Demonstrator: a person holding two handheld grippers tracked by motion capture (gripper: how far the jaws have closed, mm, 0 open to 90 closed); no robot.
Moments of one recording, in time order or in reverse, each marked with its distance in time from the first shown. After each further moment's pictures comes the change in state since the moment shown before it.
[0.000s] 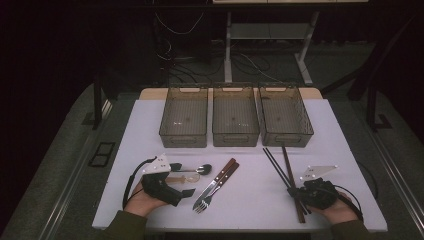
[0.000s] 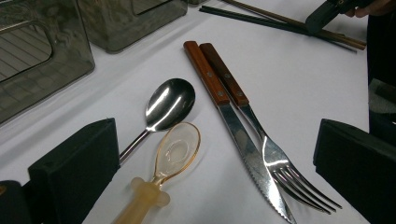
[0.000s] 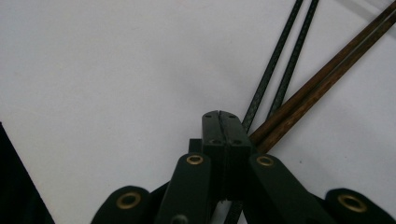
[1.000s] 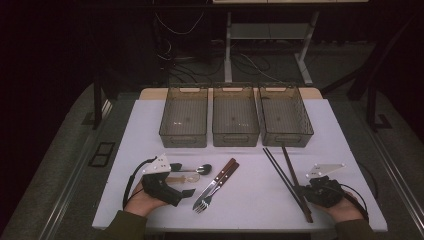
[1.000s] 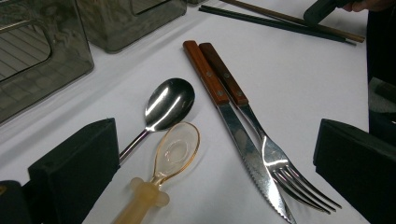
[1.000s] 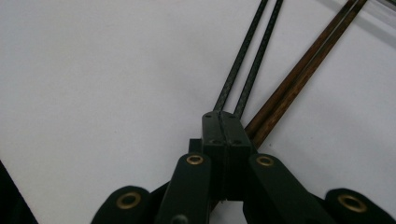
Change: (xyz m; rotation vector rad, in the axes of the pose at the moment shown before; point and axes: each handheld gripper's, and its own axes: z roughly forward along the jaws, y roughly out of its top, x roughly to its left) left arm 0.000 0.000 0.000 0.001 -0.001 -0.001; right arm -0.012 -0.005 -0.007 0.002 -0.032 0.037
